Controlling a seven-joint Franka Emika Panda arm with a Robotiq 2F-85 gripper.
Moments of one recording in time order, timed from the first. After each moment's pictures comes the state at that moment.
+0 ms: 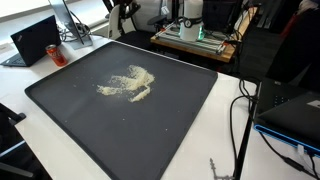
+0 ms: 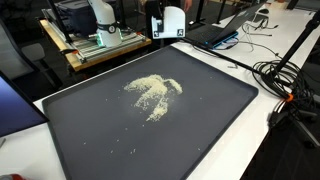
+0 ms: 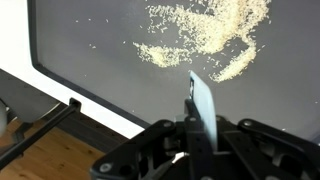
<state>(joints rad) -0.01 -0.13 0.01 -2.32 -0.36 2.48 -0.18</state>
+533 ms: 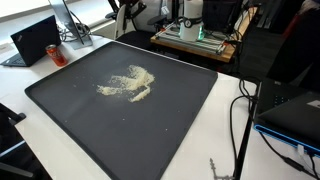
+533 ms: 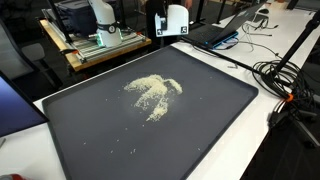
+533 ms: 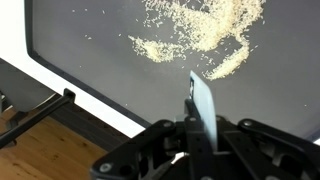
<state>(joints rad) 0.00 -0.14 0.04 -2.34 -0.38 2.50 -0.18</state>
